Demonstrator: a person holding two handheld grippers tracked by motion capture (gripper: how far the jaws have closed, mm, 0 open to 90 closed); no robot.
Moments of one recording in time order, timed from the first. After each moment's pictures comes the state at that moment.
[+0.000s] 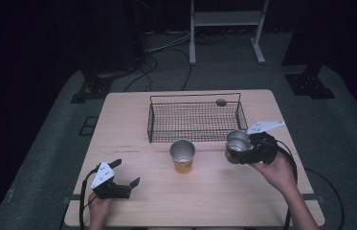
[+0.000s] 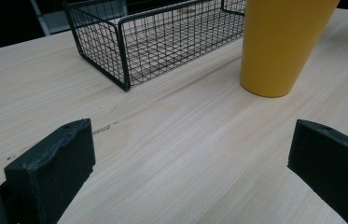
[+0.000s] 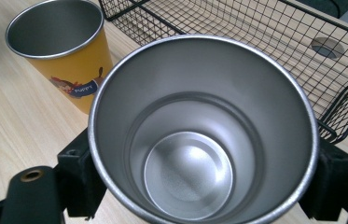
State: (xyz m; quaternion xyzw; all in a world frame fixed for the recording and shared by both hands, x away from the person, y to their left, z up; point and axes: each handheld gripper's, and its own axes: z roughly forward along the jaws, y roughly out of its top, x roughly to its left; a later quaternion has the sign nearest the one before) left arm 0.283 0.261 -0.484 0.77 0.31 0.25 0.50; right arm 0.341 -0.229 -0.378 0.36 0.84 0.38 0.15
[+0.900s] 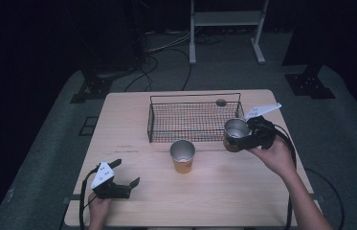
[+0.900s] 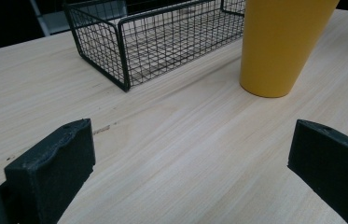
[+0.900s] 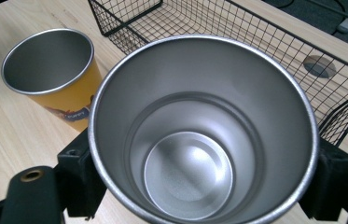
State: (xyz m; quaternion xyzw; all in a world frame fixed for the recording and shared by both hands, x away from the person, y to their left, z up) left arm 0.283 0.262 -0.484 0.77 0.31 0.25 0.50; right arm 0.372 -0.225 -0.351 0.35 0.84 0.38 0.14
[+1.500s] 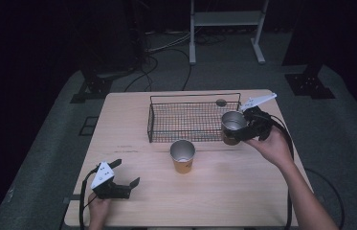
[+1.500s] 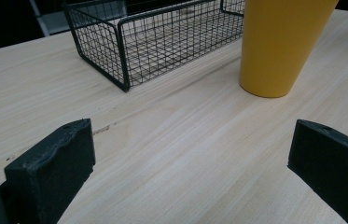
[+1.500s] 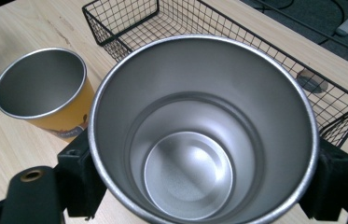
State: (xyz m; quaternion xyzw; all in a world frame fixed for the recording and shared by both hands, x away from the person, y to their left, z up) left arm 0.283 0.262 -0.484 0.77 0.31 0.25 0.51; right arm 0.390 -0.216 -0.335 0.35 0.85 0.37 0.14
